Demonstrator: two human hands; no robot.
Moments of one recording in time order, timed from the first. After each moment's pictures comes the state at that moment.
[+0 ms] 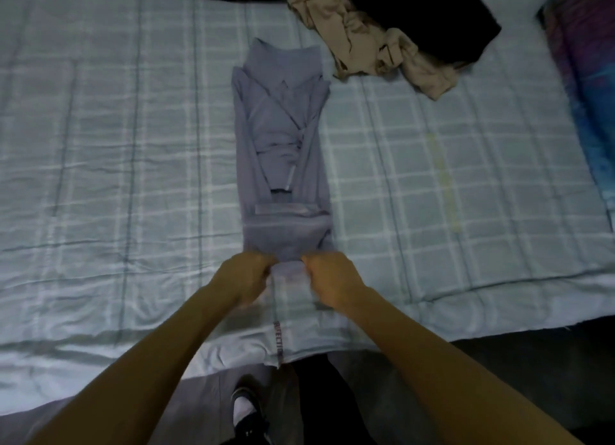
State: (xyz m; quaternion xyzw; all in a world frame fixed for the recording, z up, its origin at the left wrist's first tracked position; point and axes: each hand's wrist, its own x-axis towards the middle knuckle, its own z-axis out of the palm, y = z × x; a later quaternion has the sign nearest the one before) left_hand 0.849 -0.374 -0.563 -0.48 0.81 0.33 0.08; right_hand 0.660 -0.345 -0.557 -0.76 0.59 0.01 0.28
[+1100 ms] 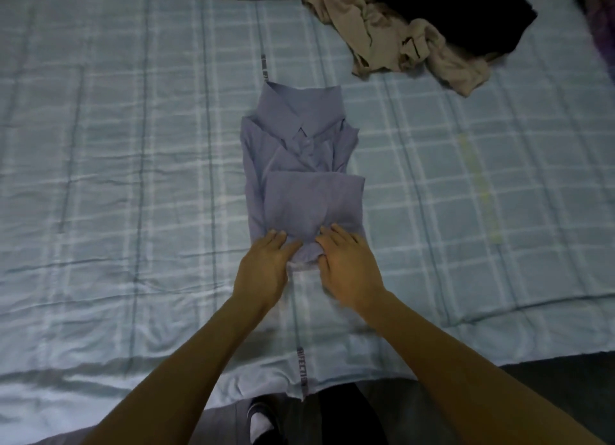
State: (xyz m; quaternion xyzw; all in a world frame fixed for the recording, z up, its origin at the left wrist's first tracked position) left_hand 0.844 -0.404 -0.603 -0.48 0.84 0.23 -0.10; right_hand 0.668 -0.378 -0.601 -0.76 0.63 -0.15 0.11
